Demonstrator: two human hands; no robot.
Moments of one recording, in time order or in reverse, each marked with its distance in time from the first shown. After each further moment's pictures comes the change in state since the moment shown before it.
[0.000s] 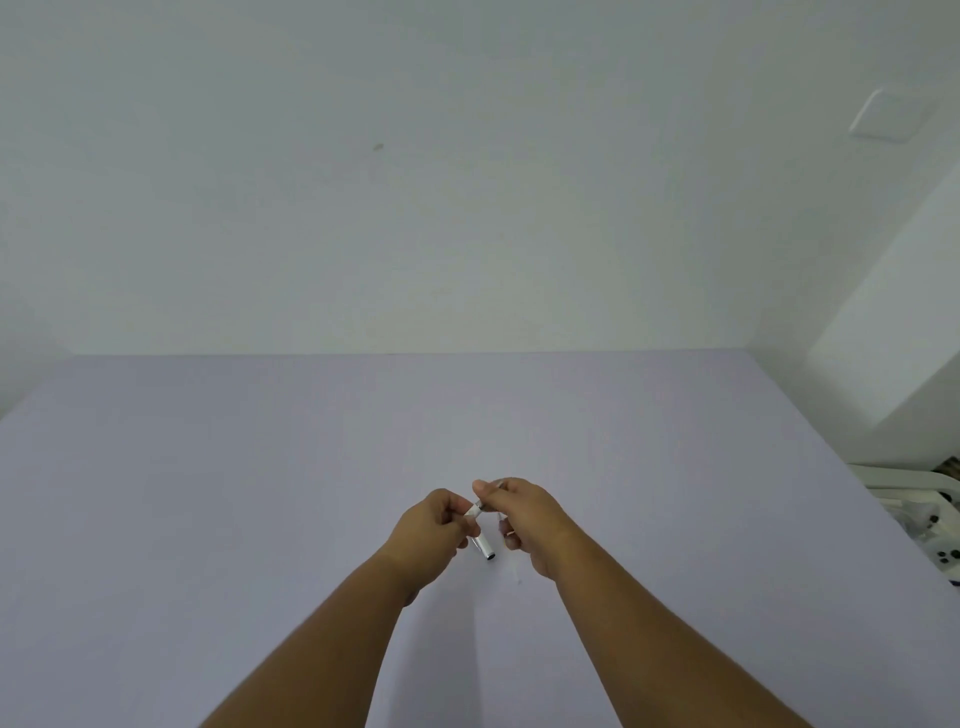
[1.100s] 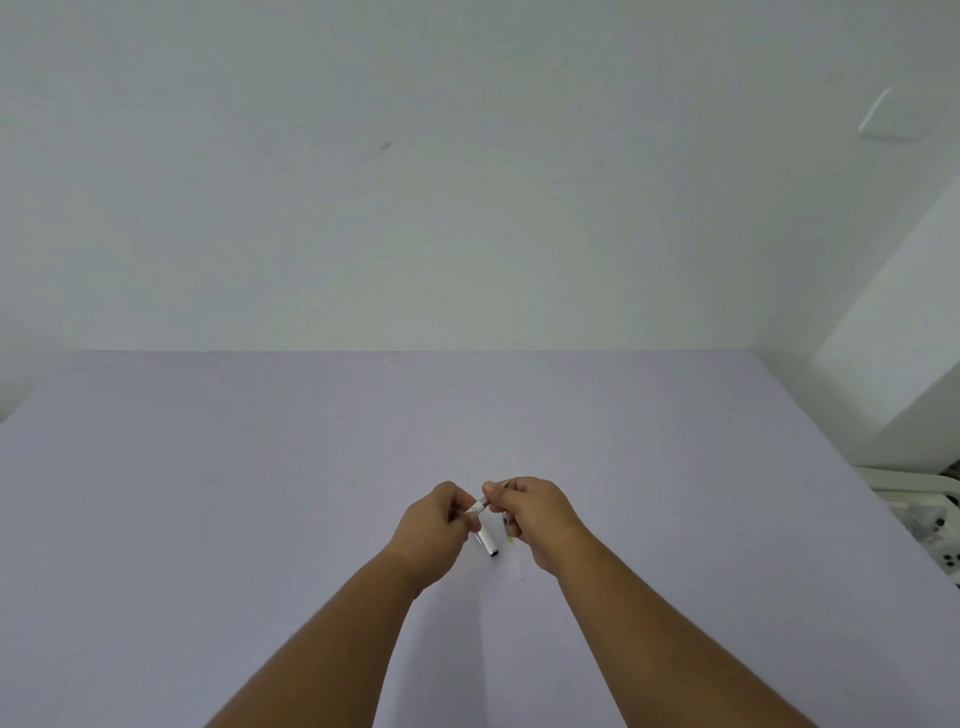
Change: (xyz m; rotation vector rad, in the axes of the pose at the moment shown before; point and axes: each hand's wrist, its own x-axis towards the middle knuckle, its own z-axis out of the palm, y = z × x) left_hand -0.005 0.003 0.001 0.152 0.053 0.063; right_hand -0.003 -0.001 0.000 0.044 0.071 -0.041
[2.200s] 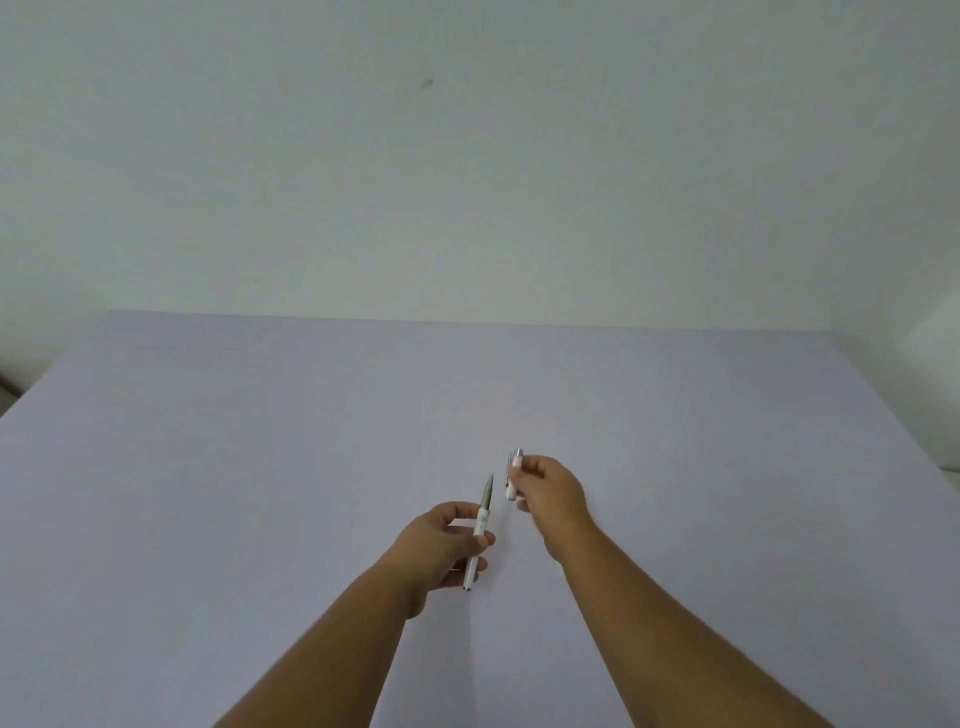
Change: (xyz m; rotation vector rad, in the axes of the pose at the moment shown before) left_hand 0.018 -0.045 -0.023 -0.486 -0.136 -0.363; right_hand 0.063 0.023 0.035 -0.122 0.134 -0.038
